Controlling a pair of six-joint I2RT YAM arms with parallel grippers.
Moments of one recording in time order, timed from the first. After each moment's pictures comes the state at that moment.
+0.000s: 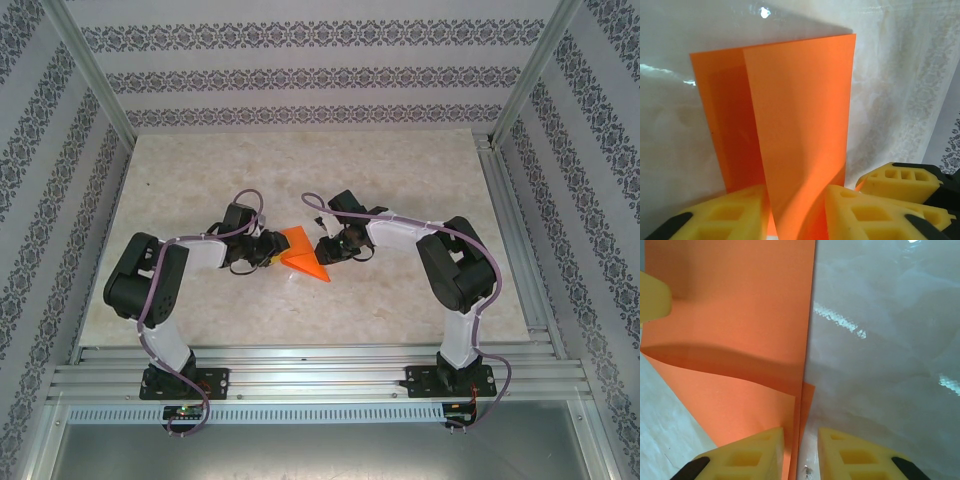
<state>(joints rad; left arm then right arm) -0.34 1.76 0.81 0.06 0.56 -0.96 0.59 1.93 1.20 -0.45 -0.37 0.18</state>
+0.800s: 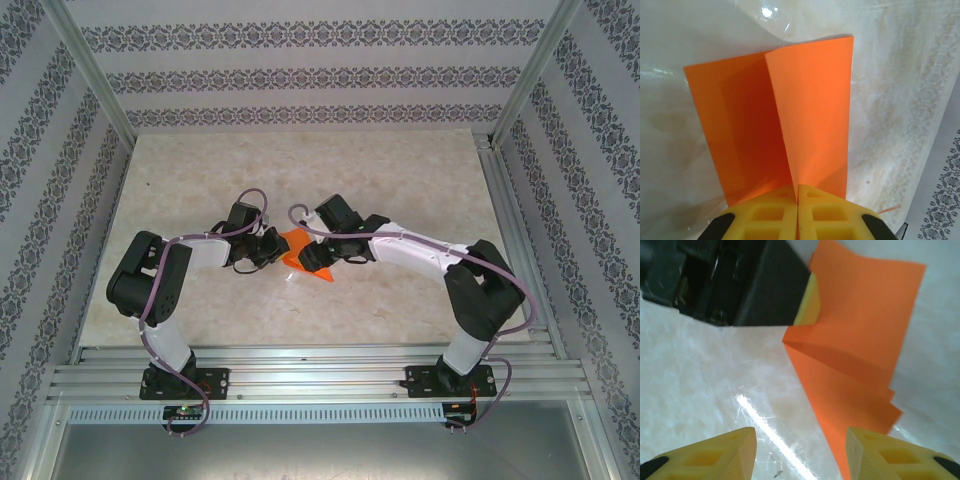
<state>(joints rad) -0.36 1.77 0.83 0.05 0.54 -0.96 0.75 1.73 1.16 -0.45 -0.24 0.10</state>
